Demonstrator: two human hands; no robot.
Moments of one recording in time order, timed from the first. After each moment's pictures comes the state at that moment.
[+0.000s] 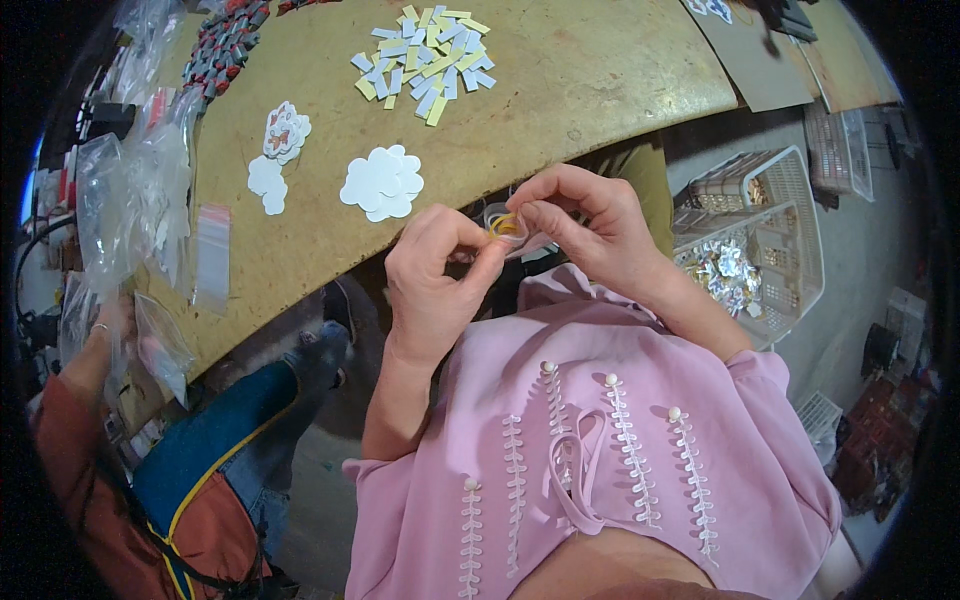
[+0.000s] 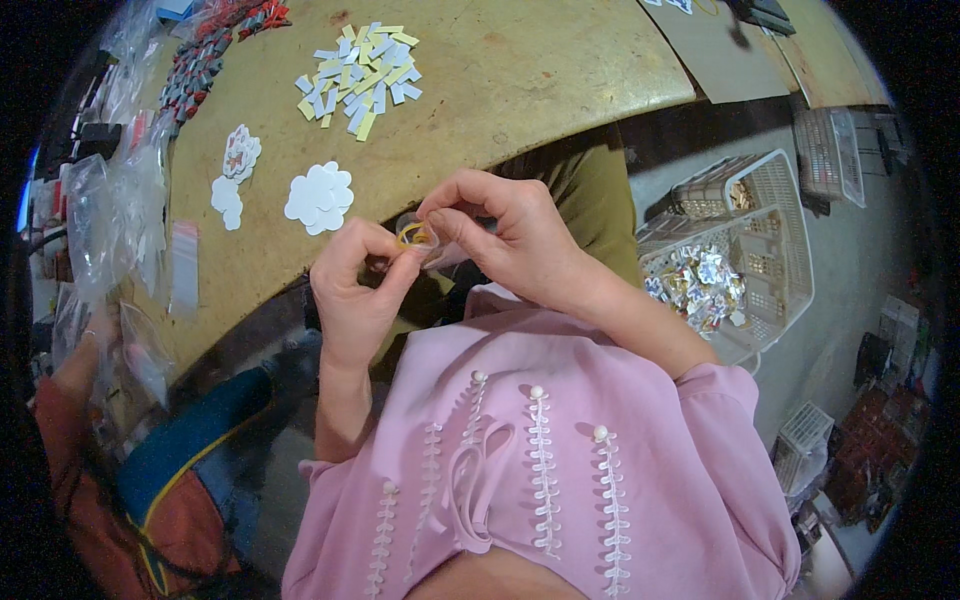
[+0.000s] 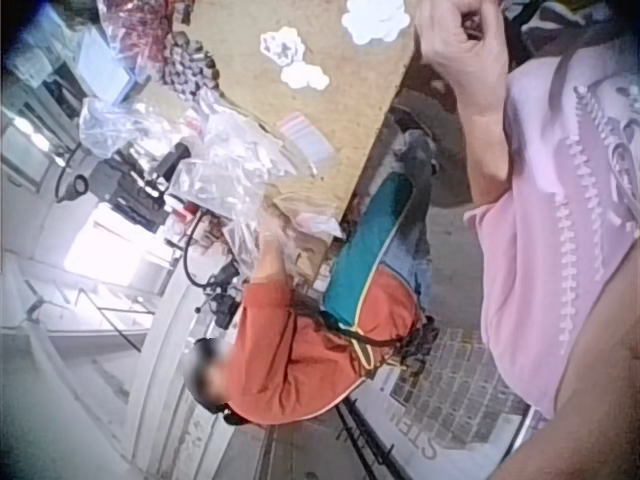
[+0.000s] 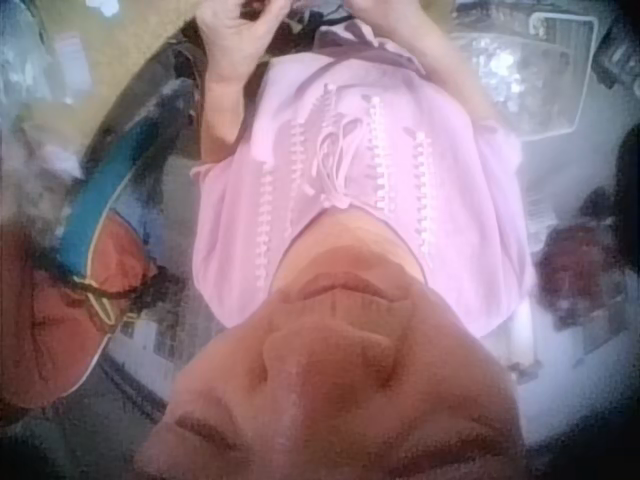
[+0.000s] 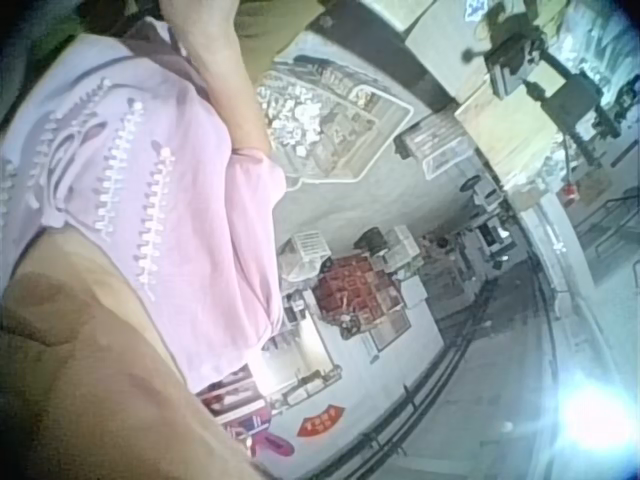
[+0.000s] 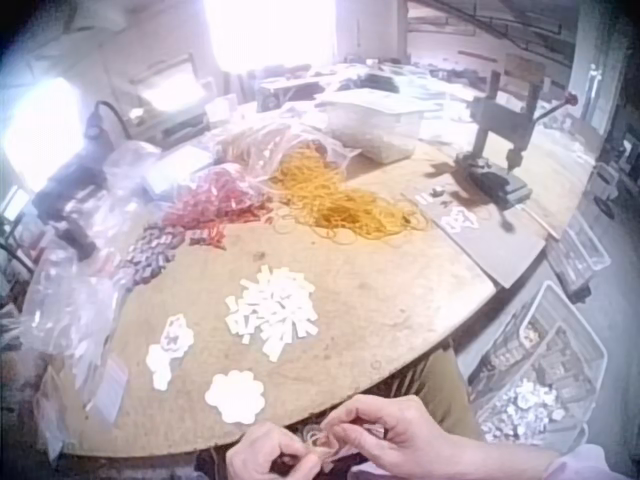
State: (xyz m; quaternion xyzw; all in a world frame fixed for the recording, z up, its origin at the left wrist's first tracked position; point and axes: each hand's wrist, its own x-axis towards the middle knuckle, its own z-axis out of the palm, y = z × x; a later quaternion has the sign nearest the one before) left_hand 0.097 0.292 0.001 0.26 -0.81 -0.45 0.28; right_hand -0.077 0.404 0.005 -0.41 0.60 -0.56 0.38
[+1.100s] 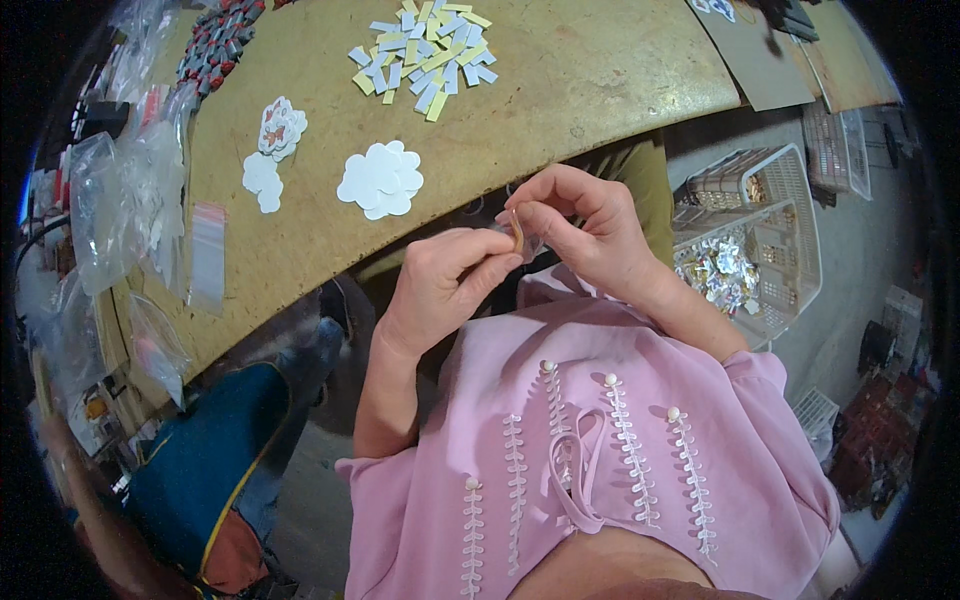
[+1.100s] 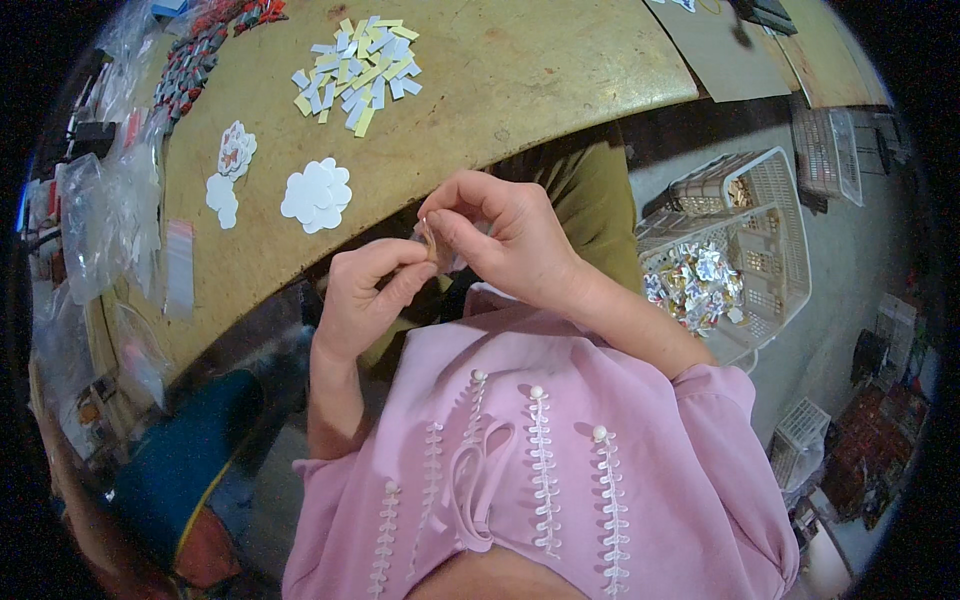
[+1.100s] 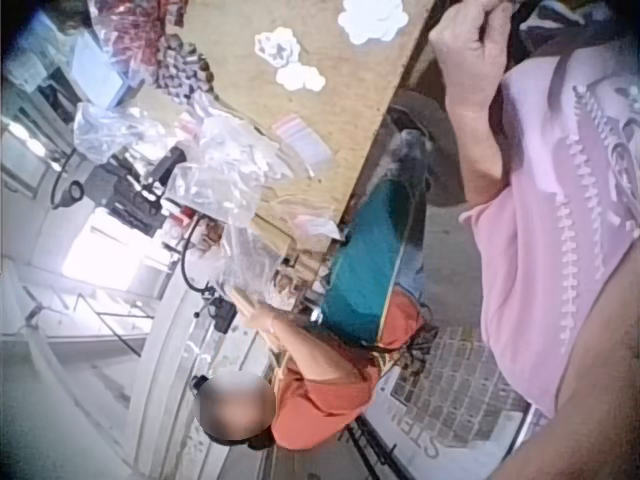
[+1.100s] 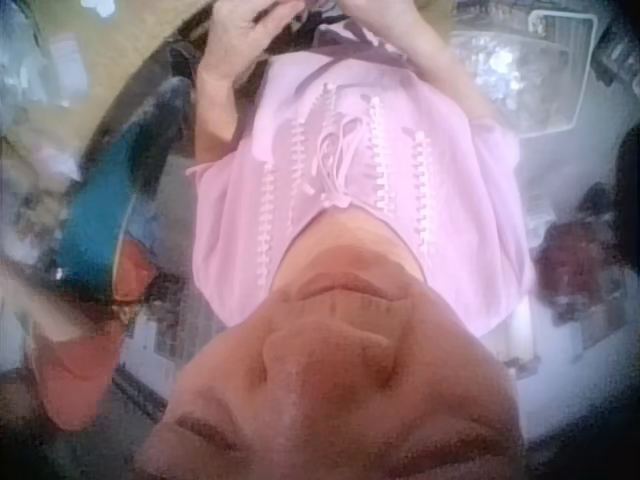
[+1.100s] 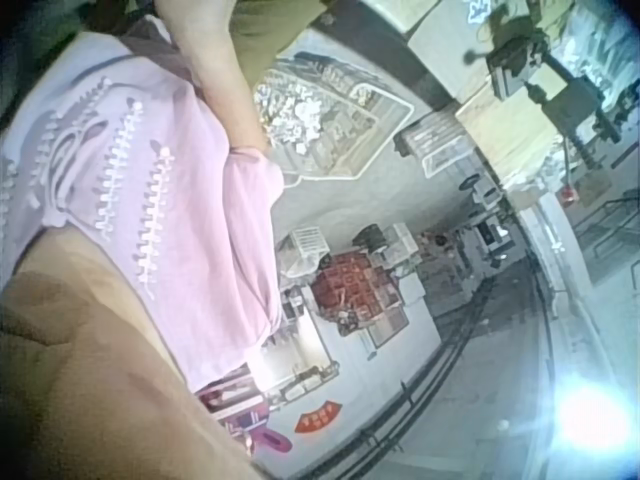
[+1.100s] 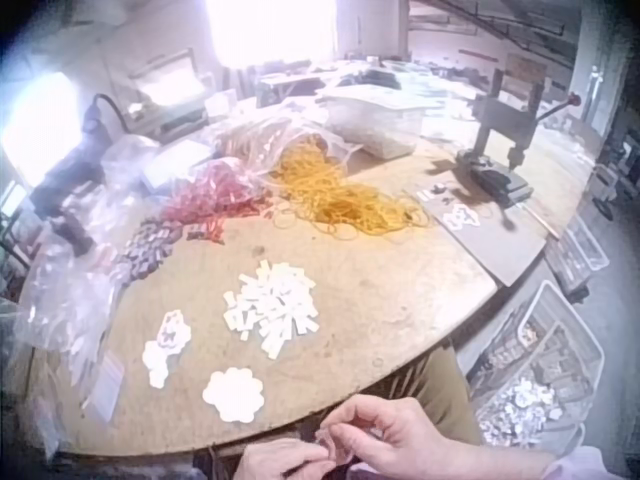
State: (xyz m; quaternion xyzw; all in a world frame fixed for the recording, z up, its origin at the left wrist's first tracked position) left_hand 0.105 0.279 -0.010 0.16 -0.79 -0.57 0.16; right_hand -0.067 0.403 -0.003 -0.37 0.60 -0.58 0.42
